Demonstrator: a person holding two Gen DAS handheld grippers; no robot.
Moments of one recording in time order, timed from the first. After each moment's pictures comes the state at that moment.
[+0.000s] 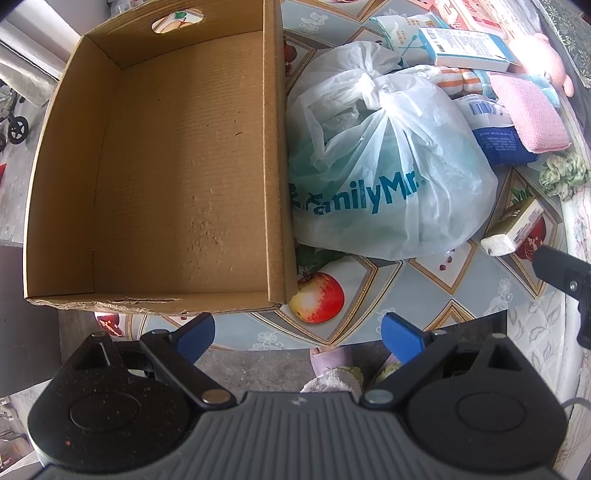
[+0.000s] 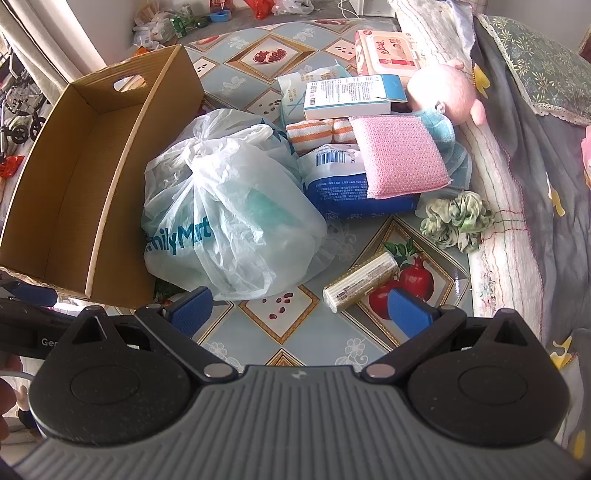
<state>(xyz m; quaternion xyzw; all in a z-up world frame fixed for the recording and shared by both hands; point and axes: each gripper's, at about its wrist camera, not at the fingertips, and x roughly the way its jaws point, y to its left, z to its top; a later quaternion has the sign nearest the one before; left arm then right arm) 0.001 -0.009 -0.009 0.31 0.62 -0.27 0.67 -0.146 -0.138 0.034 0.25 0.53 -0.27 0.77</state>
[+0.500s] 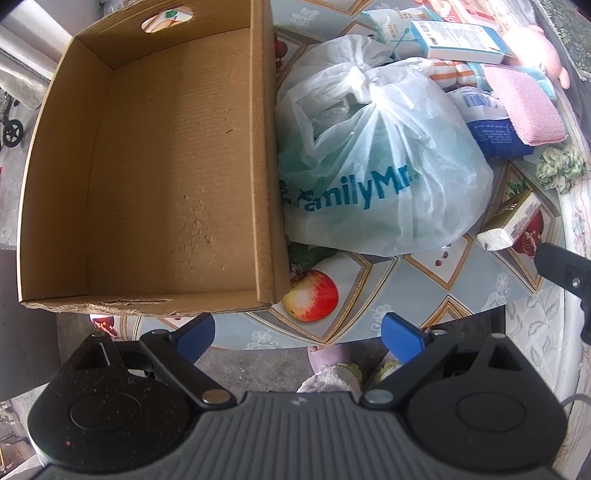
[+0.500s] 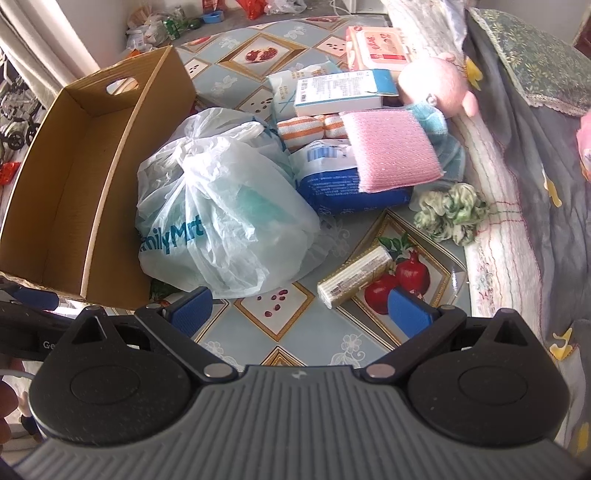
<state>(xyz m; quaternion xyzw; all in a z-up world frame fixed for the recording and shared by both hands) -0.003 -0.013 -0.013 0.32 0.62 -0.28 0.66 -0.158 -0.141 0.034 0.26 0.52 -0.28 0.76</state>
